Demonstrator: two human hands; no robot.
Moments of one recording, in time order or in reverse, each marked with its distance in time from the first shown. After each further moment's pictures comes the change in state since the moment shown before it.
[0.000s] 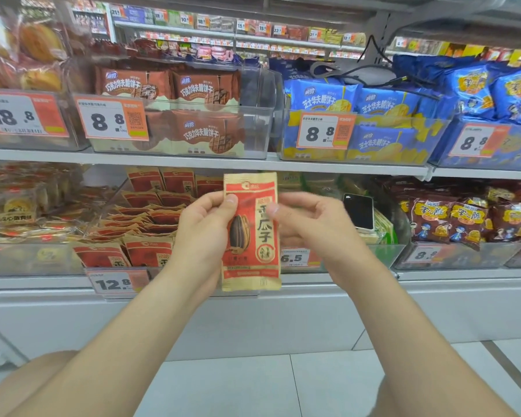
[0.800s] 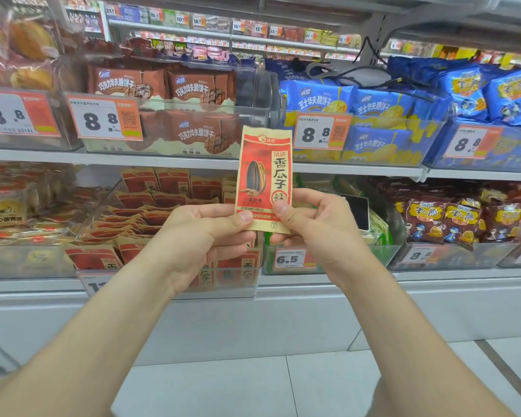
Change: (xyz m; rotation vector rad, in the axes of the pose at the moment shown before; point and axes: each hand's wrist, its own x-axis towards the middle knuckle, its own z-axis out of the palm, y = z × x) left_hand 0.004 0.017 -0.020 0.194 -0.233 -0.163; right_hand 0.002 0.000 0.000 0.121 0.061 -0.040
